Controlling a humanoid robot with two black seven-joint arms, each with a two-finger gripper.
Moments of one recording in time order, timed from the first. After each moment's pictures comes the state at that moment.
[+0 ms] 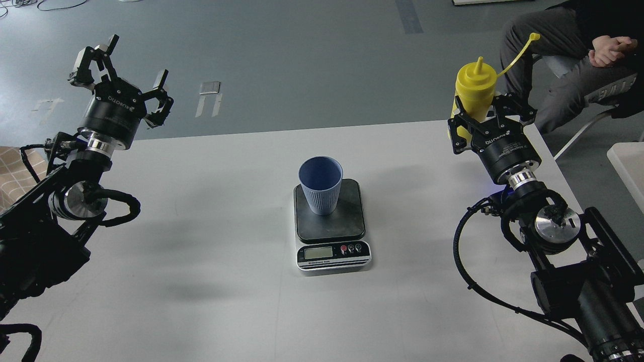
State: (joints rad) left arm -0.72 0.47 -0.77 -0.73 0.02 -0.49 -0.49; right arm 0.32 -0.01 1.48 1.07 0.04 0.31 -0.09
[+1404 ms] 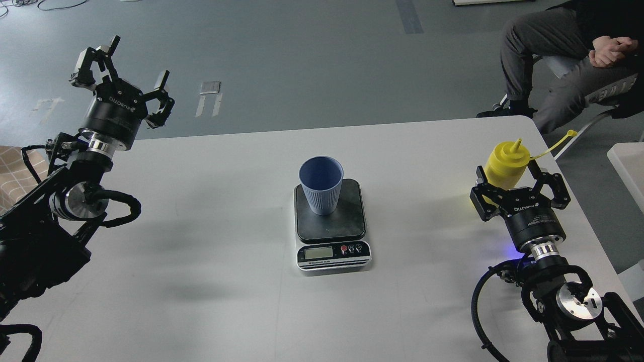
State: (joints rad) left arm -0.72 0.47 -0.77 -0.73 0.02 -0.49 -0.49; right arm 0.01 0.00 1.53 1.16 0.19 0.40 -0.09
